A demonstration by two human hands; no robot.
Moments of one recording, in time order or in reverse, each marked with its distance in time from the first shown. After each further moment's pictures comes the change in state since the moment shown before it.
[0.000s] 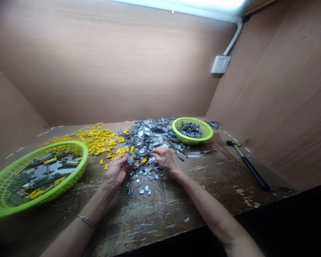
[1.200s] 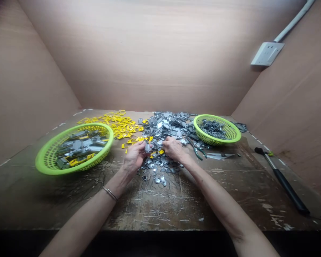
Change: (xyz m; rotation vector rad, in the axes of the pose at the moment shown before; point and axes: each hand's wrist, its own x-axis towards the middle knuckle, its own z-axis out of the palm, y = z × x) left_hand 0.007 -0.002 -0.005 -0.016 0.026 0.055; right_hand 0.028 0.002 0.028 -0.335 -0.259 -0.095
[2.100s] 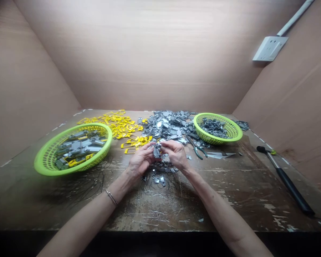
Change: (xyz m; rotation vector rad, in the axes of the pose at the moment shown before) left_hand -0.015 -0.012 0.011 -0.138 -0.285 -0.162; right_hand -0.033 -0.030 -0.019 0.905 0.230 0.154
